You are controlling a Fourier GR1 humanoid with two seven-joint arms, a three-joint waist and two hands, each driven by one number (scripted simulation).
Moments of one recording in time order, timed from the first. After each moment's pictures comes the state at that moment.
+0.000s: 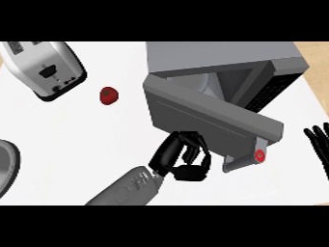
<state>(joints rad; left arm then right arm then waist) -0.56 0.01 -0.86 -0.92 0.29 0.40 -0.41 0.18 -0.34 -0.13 -1.65 -0.26 0.49 -0.57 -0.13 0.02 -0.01</state>
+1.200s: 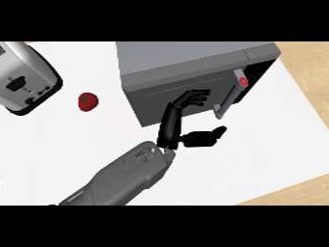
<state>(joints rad) -0.78 0.00 -0.86 -0.89 0.71 0.79 -0.47 0.02 -0.54 -0.25 -1.82 -0.31 0.52 -0.43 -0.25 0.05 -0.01</state>
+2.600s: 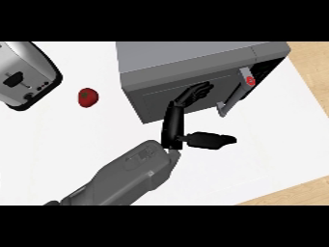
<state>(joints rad) -0.81 0.00 -0.89 -0.91 0.93 0.82 -0.62 -0.18 -0.61 -0.30 -1.75 -0.22 0.44 -0.43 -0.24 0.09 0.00</state>
